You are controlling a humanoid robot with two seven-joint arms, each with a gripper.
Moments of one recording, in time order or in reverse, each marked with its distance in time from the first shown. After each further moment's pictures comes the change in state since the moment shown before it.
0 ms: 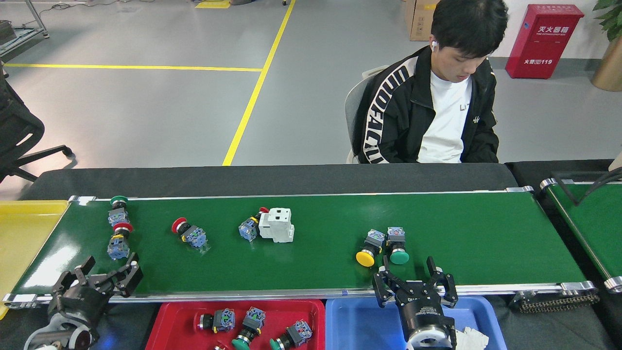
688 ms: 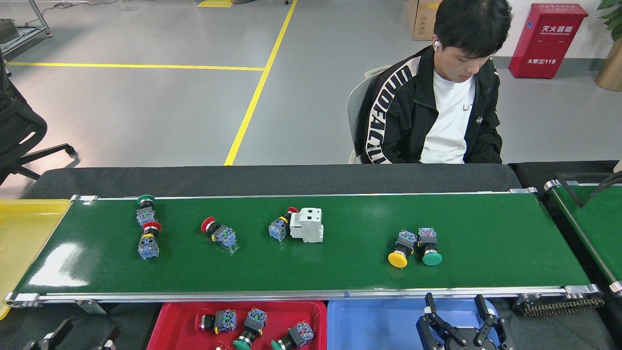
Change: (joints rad) left arm 0.560 -0.060 0.202 -0.565 0.177 -0.192 -0.028; right arm 0.408 -0.081 -0.230 -0.438 -0.024 -0.176 -0.085
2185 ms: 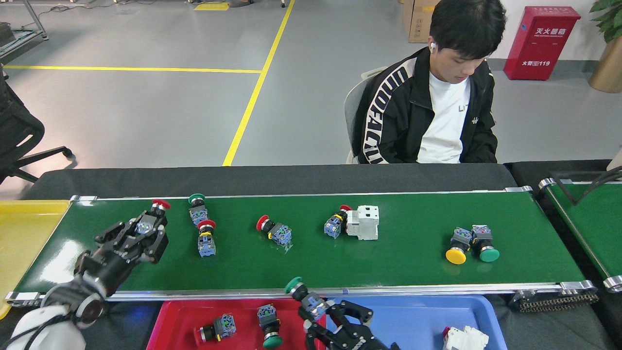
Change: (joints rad) left arm -0.331 0.179 -0.381 0.215 0.035 -0.175 0.075; right arm -0.181 0.041 0.390 0.117 0.005 -0.404 0.164
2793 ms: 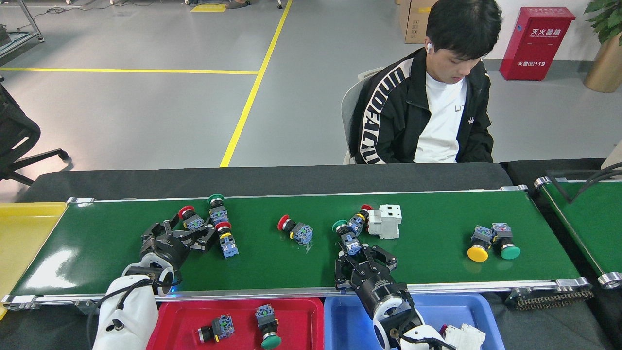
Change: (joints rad) left arm -0.470 -0.212 -0.159 0.592 -0.295 0.441 -0.007; right arm -0.316 0.009 -0.041 0.367 -0.007 0.324 -0.052
